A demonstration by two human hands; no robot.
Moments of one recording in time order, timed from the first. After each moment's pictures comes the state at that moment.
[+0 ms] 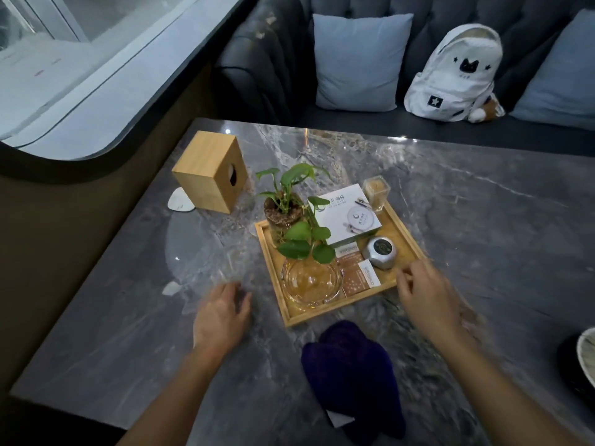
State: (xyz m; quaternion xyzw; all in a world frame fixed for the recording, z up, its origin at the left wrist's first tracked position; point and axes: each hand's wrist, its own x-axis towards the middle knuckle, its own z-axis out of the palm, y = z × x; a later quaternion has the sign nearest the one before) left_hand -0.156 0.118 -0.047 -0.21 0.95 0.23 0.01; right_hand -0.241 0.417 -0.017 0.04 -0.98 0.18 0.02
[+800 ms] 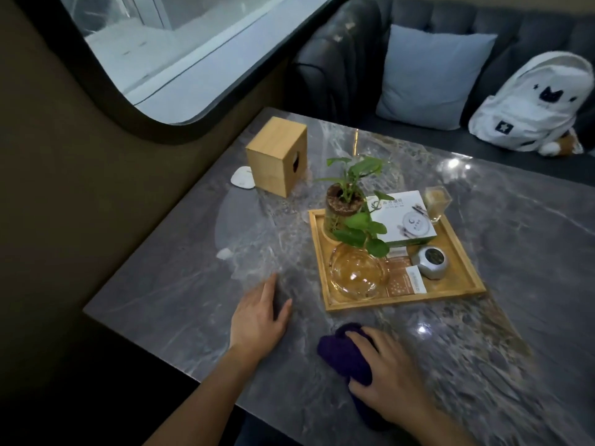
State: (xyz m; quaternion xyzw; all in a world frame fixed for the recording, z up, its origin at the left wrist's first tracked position) left_hand -0.100 0.126 -0.063 -0.21 0.95 0.22 -0.01; right_hand -0.133 0.359 -0.047 0.34 -0.92 0.15 -0.15
